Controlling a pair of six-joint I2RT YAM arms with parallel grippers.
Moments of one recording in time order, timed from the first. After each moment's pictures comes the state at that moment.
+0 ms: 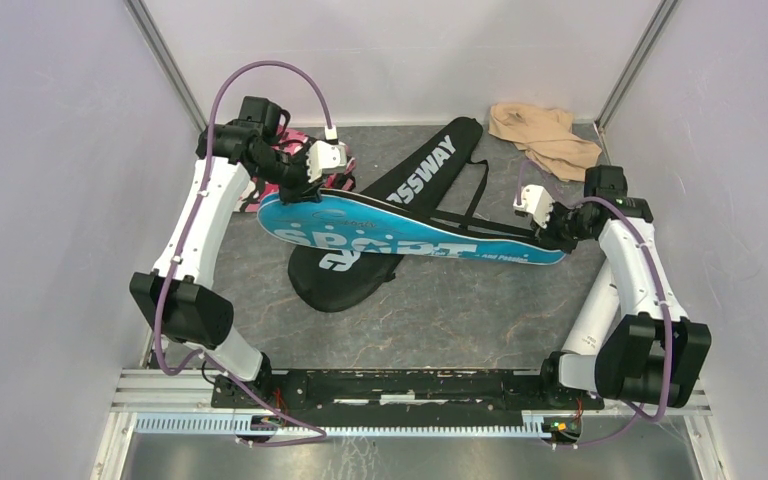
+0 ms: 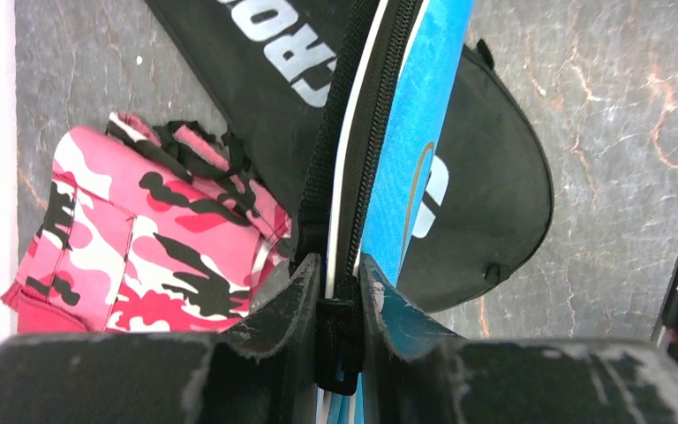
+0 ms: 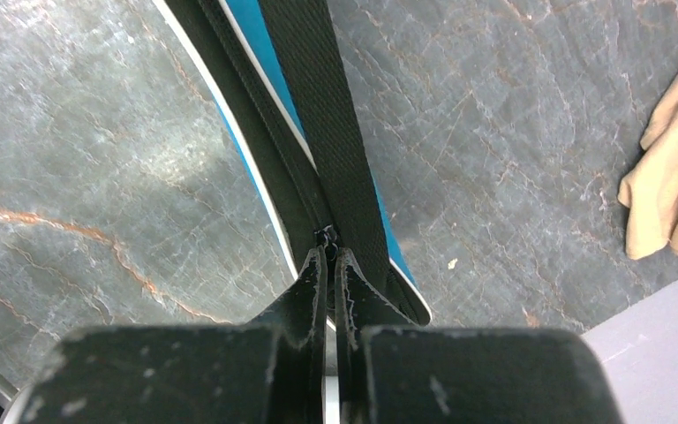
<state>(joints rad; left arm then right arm) -0.20 1.61 1.78 -1.28 0.61 1.15 -0.15 1.31 1.09 -0.93 -0.49 -1.25</state>
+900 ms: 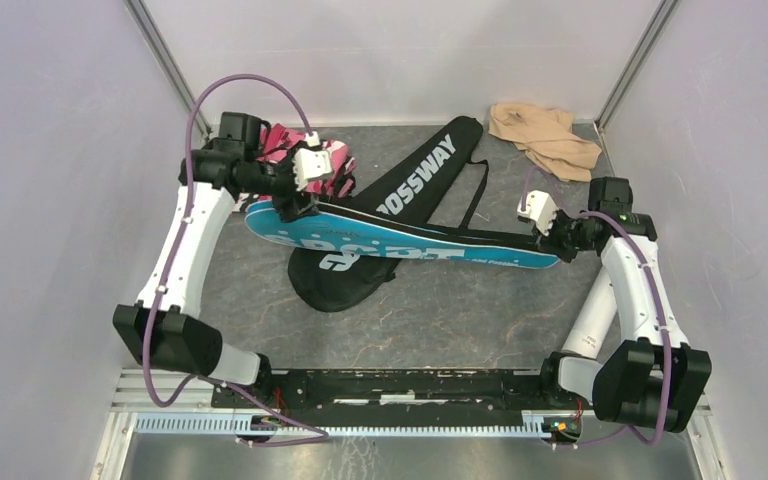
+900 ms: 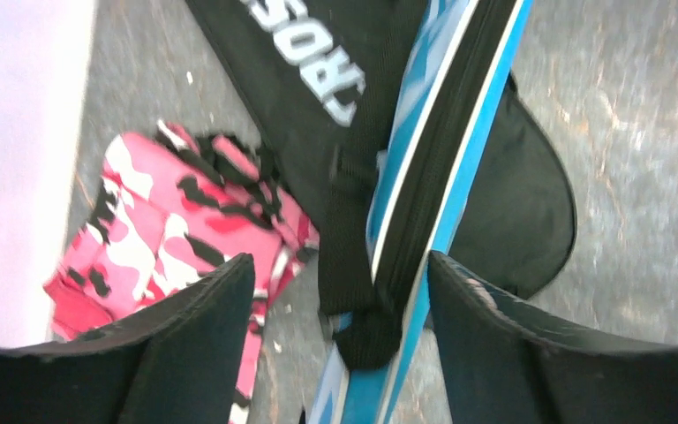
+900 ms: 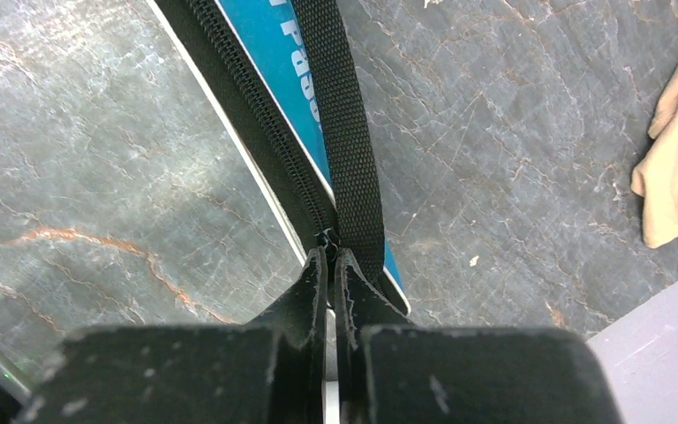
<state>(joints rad) -0.12 1.48 1.61 -1.16 0.68 1.17 -0.17 1.20 1.01 -0.92 -0.54 -1.21</state>
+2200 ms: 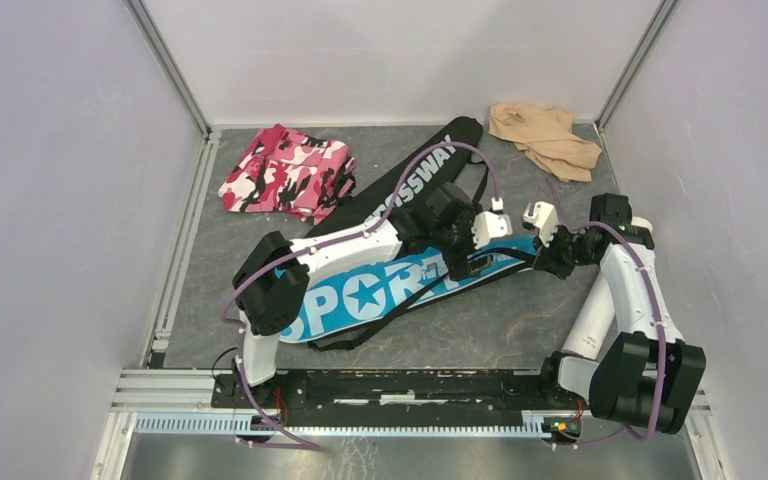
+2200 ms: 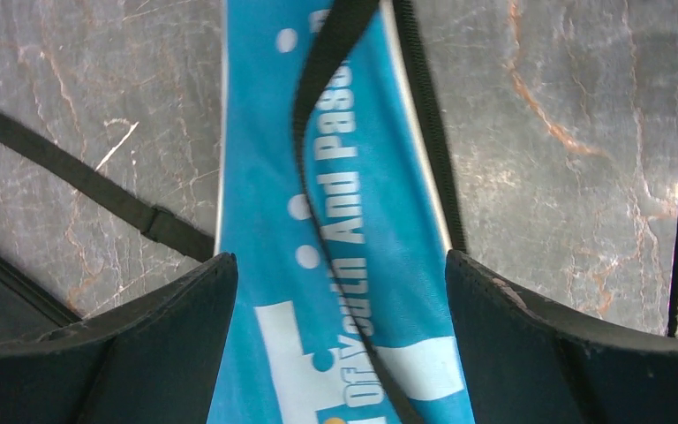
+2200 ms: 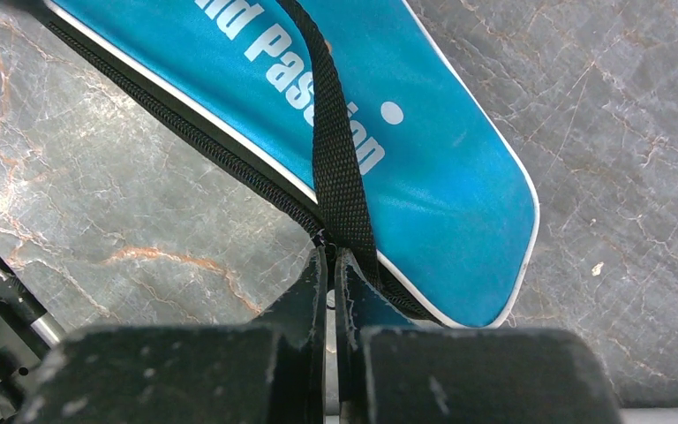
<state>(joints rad) -0.99 1.93 1.53 -0.31 0.32 0.42 -0.22 1.21 0.89 -0.91 -0.64 -1.11</state>
